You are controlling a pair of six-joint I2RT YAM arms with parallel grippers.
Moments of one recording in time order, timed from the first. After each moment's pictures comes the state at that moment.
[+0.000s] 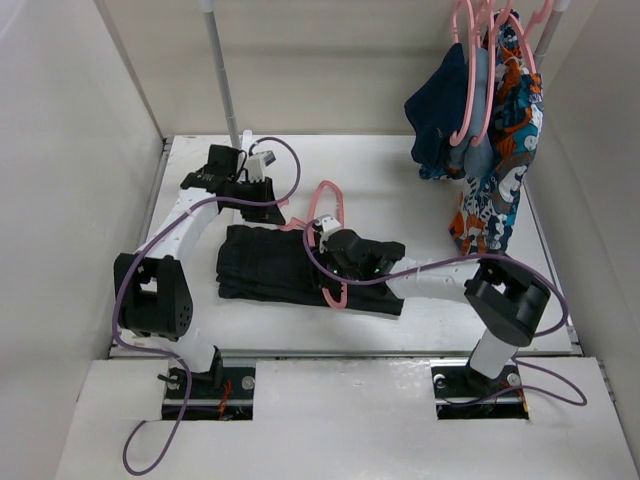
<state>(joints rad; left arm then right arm) -0.16 1.61 1.32 -0.70 0.62 -0.09 0.96 1.70 0.94 0.19 -0.03 0.51</state>
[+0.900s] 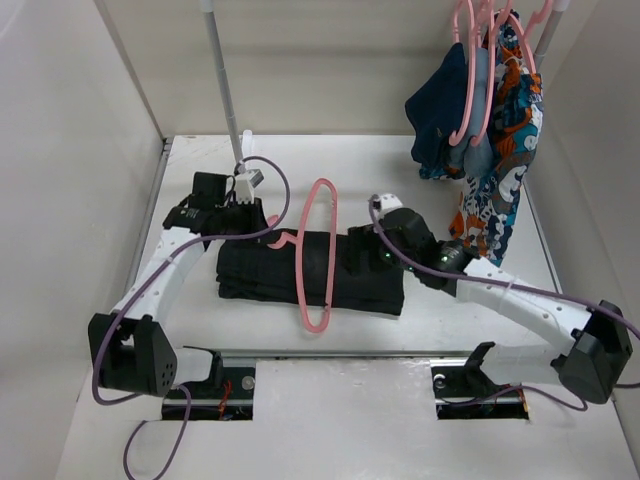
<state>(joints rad) -0.17 1.31 1.08 -0.68 0.55 -0.13 0.86 1.24 0.99 -0.33 0.06 0.46</state>
